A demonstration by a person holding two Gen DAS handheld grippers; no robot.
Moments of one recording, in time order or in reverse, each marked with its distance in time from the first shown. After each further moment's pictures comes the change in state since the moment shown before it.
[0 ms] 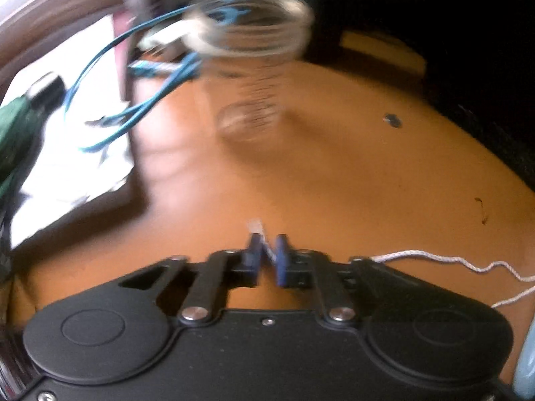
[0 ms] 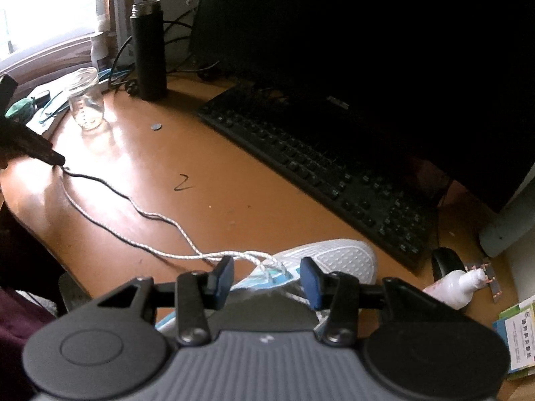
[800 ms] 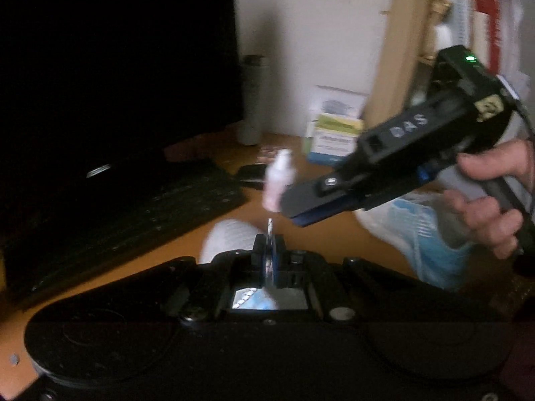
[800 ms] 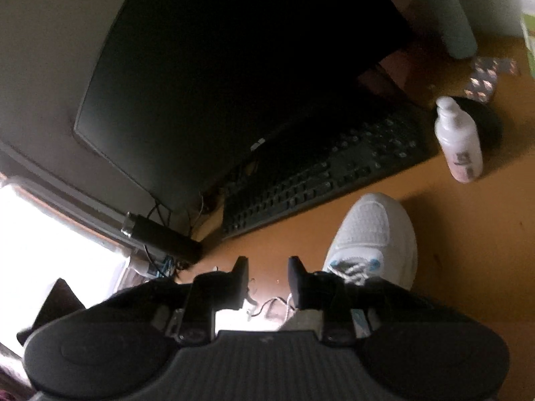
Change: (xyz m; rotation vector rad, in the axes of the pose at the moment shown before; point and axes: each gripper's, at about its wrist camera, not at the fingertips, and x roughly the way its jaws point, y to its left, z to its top) left arm -0.120 -0.279 -0.052 0.914 -0.274 -0.801; right arm -0.035 -0.113 -0.073 1.006 -0.225 0.418
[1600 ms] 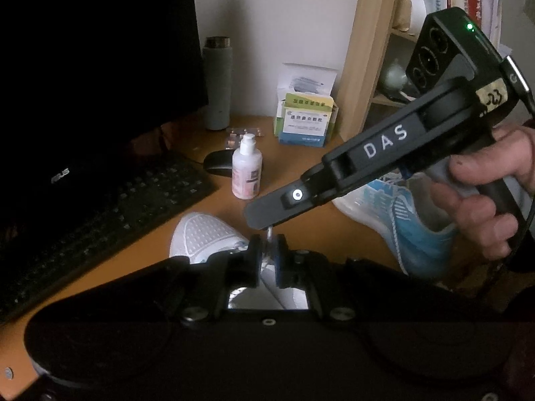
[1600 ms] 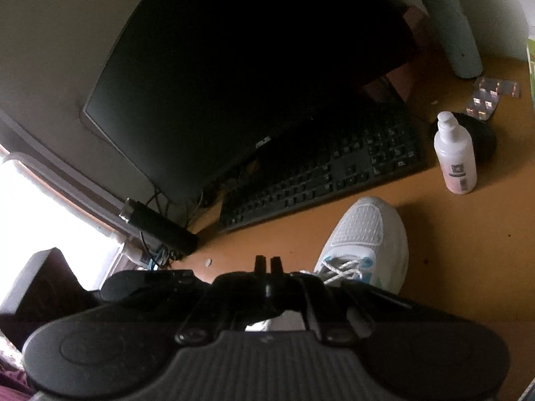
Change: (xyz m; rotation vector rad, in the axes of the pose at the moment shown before) left arm 0.016 -0.021 0.008 0.057 0.088 -0.045; right arm -0.010 0.016 -0.009 -0.143 0.000 -0.048
